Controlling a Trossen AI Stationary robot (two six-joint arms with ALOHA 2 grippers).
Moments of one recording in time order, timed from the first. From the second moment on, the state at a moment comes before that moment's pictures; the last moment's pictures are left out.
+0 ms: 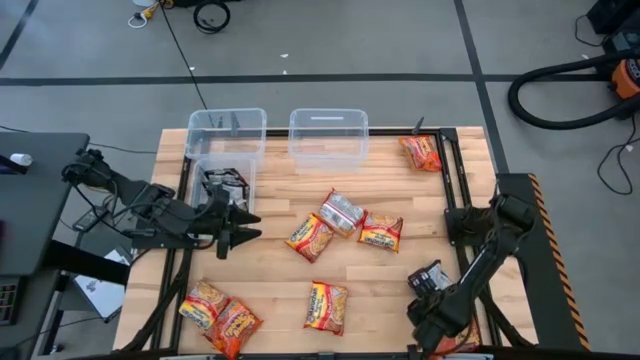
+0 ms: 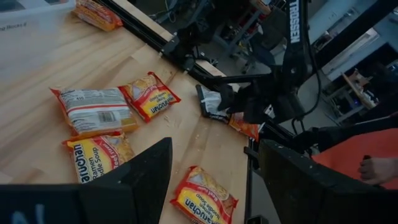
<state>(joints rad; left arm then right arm) -0.51 0.86 0.90 -0.37 -0.52 -0.83 0.97 1.86 1.19 -1.12 -0.02 0.43</state>
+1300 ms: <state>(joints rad) -0.41 1.18 0.89 0.45 -0.72 -0.18 0.71 0.97 1.20 -0.49 0.56 0.76</state>
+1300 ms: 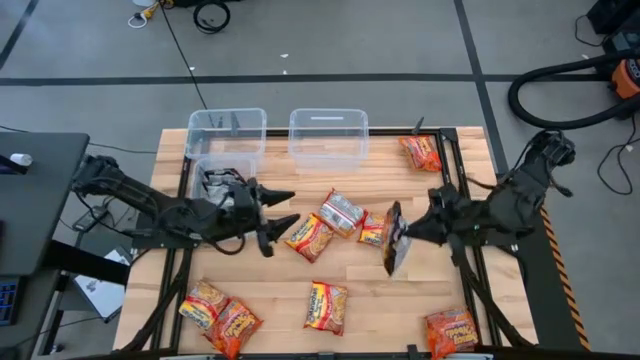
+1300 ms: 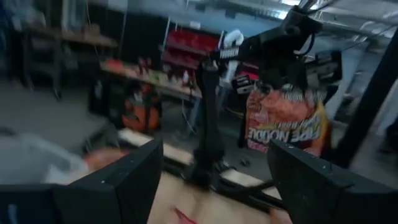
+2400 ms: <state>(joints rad) -0.16 1.79 1.30 1.05 -0.30 0.48 0.38 1.10 1.20 0.33 0.49 0.29</state>
